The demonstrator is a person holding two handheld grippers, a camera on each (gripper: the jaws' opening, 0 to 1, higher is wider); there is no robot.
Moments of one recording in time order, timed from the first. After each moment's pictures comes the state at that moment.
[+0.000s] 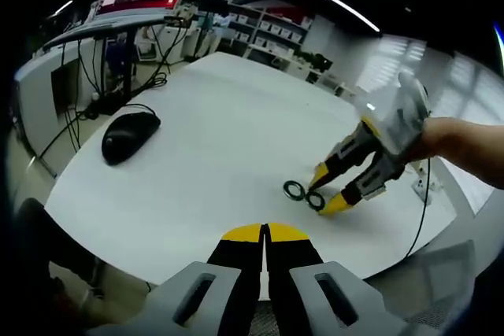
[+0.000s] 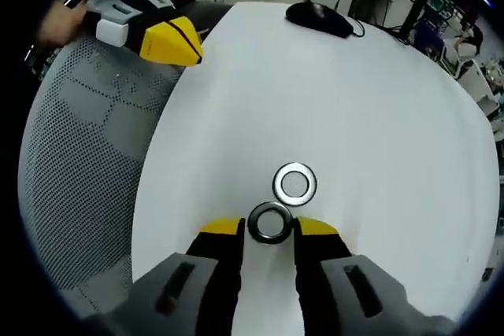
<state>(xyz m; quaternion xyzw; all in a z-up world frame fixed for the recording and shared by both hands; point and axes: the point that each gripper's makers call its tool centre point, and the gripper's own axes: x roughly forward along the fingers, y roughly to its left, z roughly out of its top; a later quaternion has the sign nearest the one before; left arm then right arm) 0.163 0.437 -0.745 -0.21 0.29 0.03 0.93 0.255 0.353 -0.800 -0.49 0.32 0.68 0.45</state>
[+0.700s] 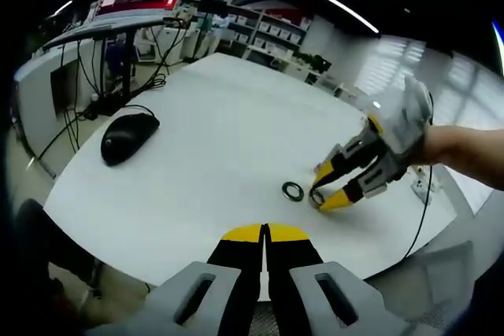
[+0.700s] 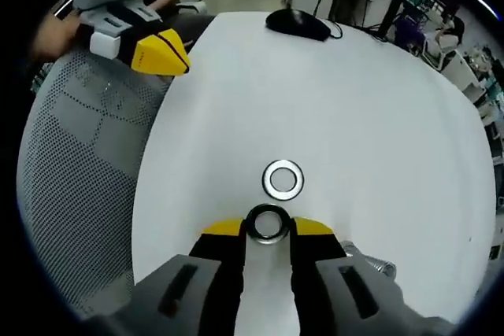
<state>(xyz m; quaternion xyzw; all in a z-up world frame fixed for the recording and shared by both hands) 0.164 0.436 -0.744 -0.21 0.29 0.03 0.93 0.264 0.348 -0.789 -0.45 0.33 0.66 0.51</state>
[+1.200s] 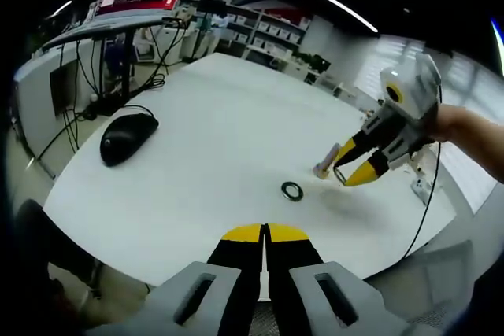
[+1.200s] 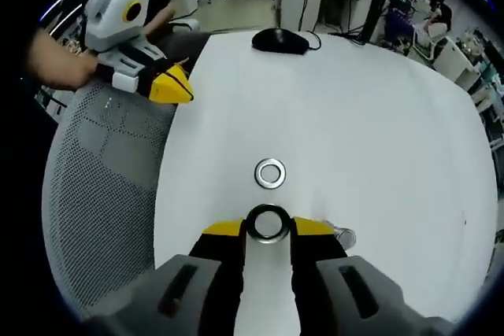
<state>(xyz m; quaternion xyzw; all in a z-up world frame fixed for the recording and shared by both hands) 0.164 0.435 -0.744 -0.21 0.29 0.03 0.93 0.278 0.332 -0.743 -0.42 0.34 0.66 0.52</state>
